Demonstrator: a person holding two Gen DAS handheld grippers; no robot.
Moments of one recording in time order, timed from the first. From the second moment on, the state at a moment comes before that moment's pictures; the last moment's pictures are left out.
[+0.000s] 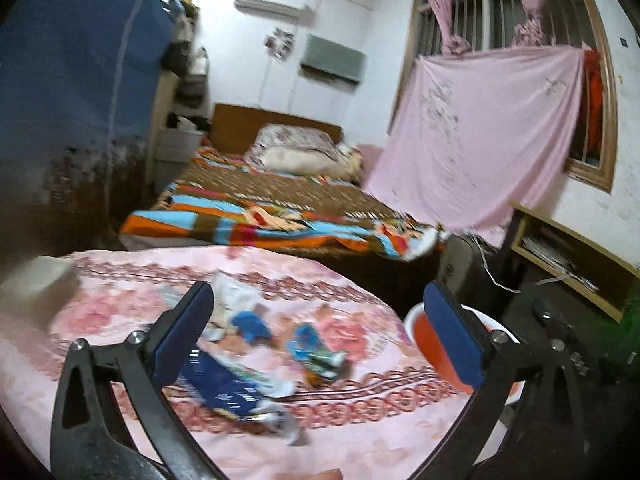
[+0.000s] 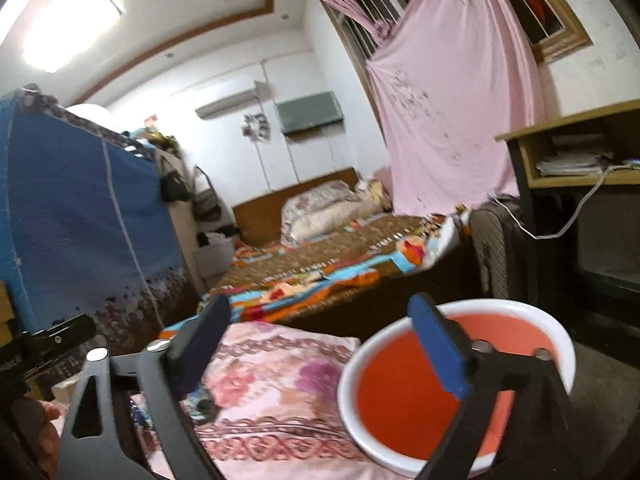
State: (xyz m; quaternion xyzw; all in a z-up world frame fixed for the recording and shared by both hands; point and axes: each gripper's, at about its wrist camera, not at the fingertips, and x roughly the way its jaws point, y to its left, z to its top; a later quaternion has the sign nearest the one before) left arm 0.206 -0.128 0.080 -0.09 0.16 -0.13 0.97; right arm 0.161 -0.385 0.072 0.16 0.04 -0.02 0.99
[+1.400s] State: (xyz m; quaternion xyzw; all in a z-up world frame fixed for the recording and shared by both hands) left arm 0.187 -0.022 0.039 -0.05 0.21 -0.09 0.97; right arm 0.213 -0.254 0.056 0.06 0.20 0.19 0.96
